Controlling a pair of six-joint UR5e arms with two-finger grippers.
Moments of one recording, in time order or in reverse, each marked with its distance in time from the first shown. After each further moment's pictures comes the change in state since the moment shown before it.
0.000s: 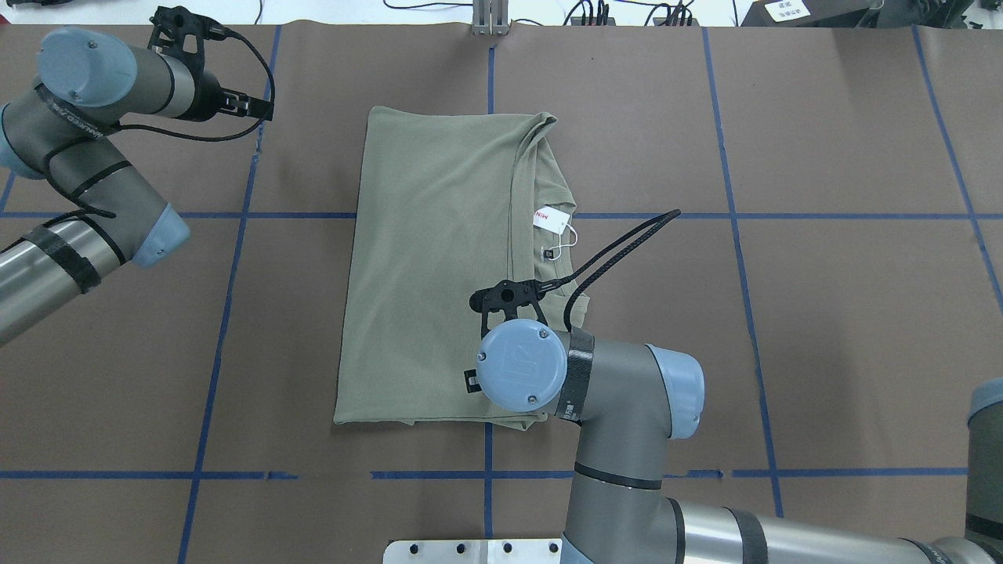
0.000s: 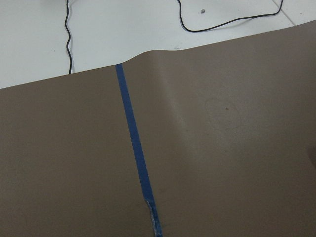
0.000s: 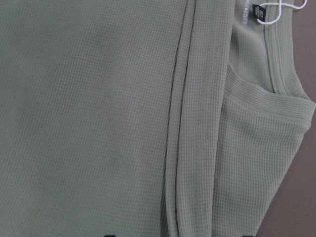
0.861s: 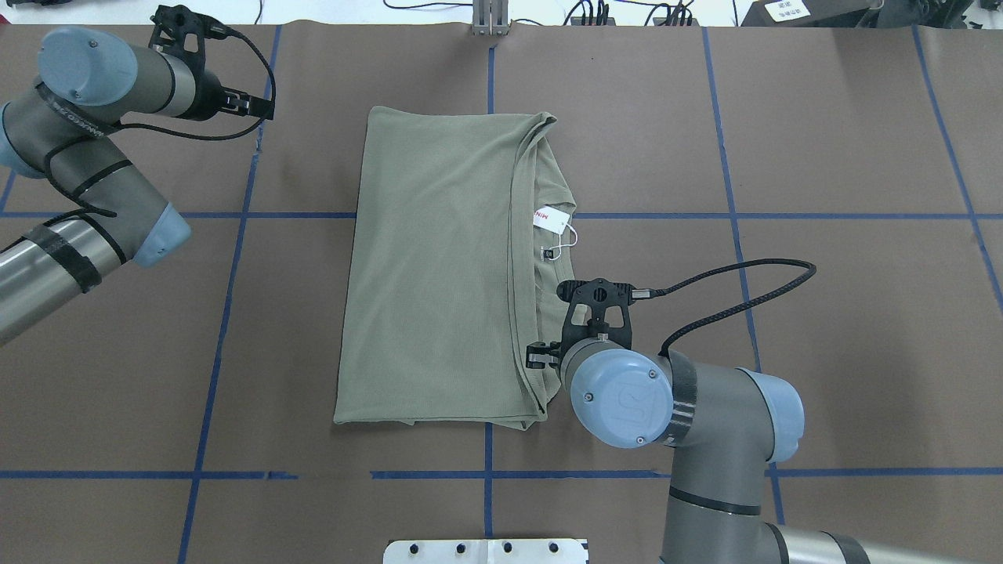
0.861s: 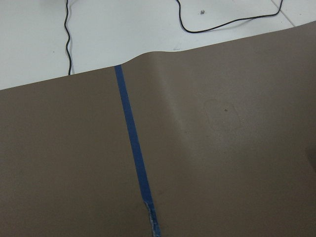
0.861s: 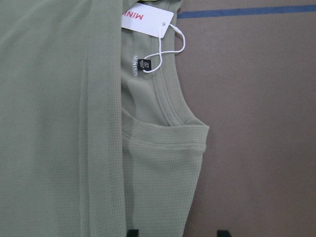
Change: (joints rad) left arm -0.001 -0.002 -0.001 0.000 0.000 0.000; right arm -0.009 -0.196 0.162 0.127 -0.175 0.247
